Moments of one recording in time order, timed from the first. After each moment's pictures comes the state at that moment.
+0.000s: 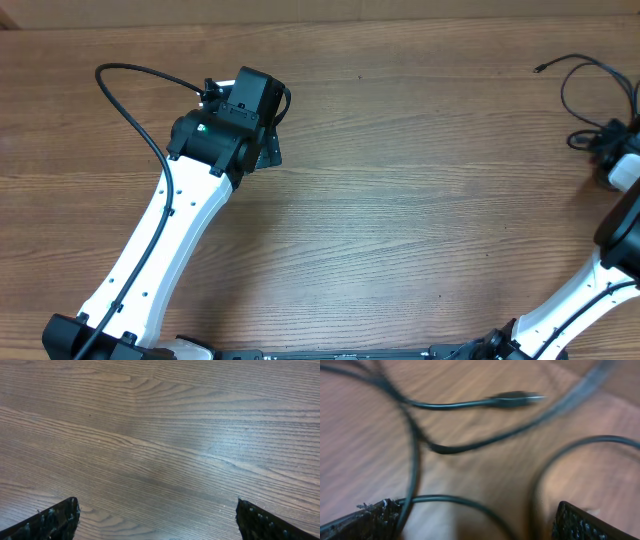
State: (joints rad) left arm -0.40 1.54 1.51 -1.17 -0.43 -0.54; right arm -0.65 2.22 1.31 0.14 0.33 0.13
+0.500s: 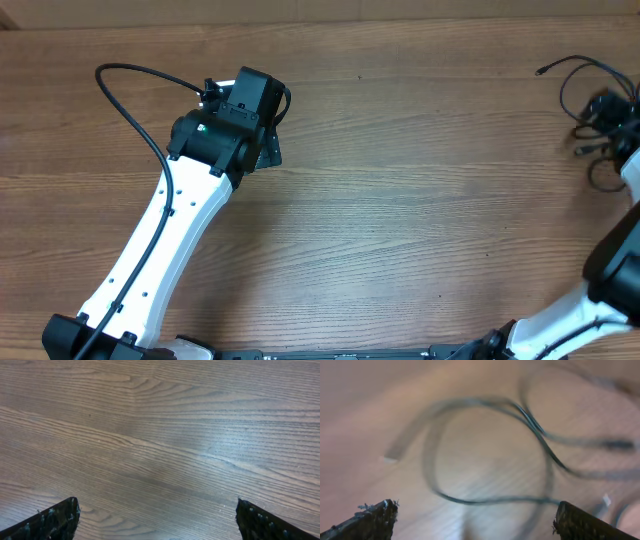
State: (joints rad) left arm -0.40 1.54 1.51 -1.17 -0.43 -0.54; right arm -0.58 1.90 1.29 -0.04 -0.12 0.08
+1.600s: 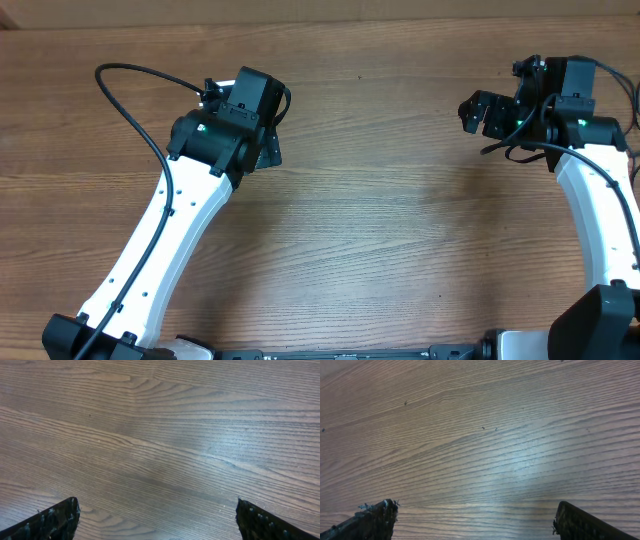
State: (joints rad) left arm -0.40 1.54 1.51 -1.17 -0.43 -0.54; right arm -0.12 1.56 1.29 -0.69 -0.25 0.15
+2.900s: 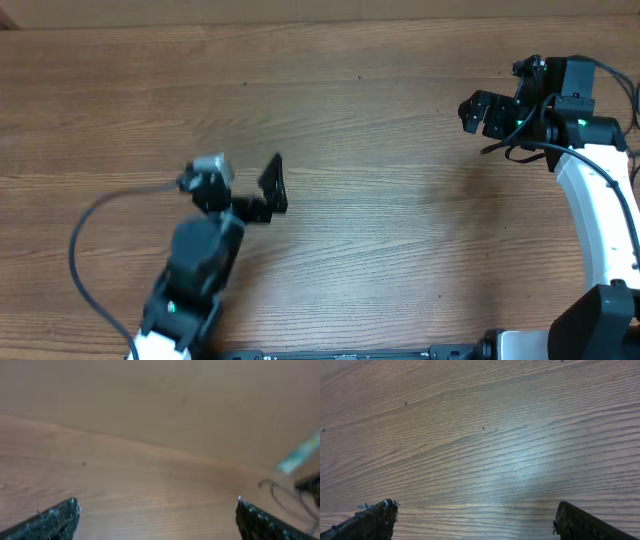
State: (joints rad) left arm -0.41 0.75 0.42 0.19 -0.15 -0.39; right arm -0.12 1.56 1.29 -0.69 -0.25 0.15
